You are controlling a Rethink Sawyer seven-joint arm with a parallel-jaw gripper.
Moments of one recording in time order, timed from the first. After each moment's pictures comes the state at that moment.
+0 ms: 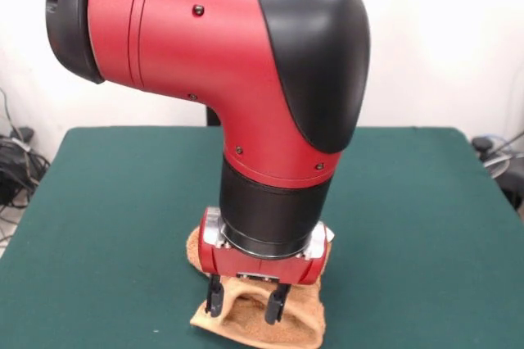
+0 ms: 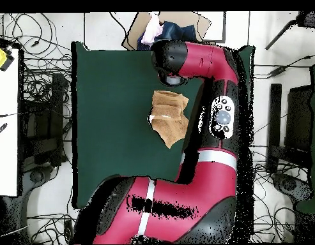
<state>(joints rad) -0.21 -0.25 -0.01 0.78 -0.12 1.04 1.60</state>
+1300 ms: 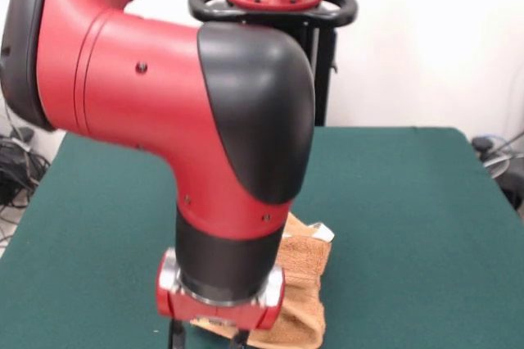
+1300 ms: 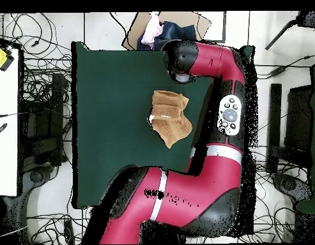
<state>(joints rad) -0.25 -0.12 0.00 0.63 -0.13 1.03 1.60</state>
